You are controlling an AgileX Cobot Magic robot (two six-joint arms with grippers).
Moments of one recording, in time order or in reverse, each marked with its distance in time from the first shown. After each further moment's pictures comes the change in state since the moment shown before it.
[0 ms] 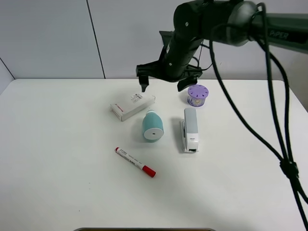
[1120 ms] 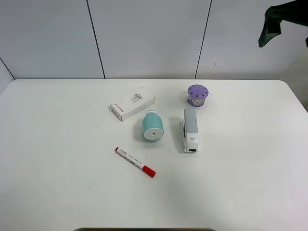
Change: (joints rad) left arm 0.000 0.000 0.000 0.000 0.000 0.000; right arm -0.570 -0.425 0.029 -0.033 0.293 -0.347
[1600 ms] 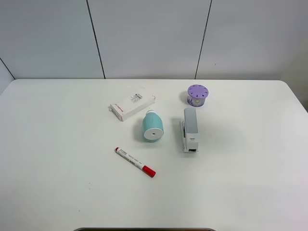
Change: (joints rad) left arm 0.000 0.000 0.000 0.000 0.000 0.000; right arm -0.205 -0.515 0.490 0.019 -0.107 -0.134
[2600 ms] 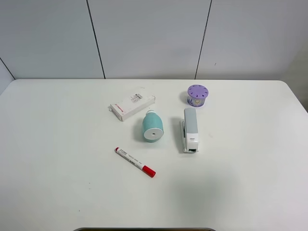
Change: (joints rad) left arm 0.000 0.000 0.000 0.000 0.000 0.000; right arm 0.182 -0.781 0.449 0.057 -0.039 -0.085
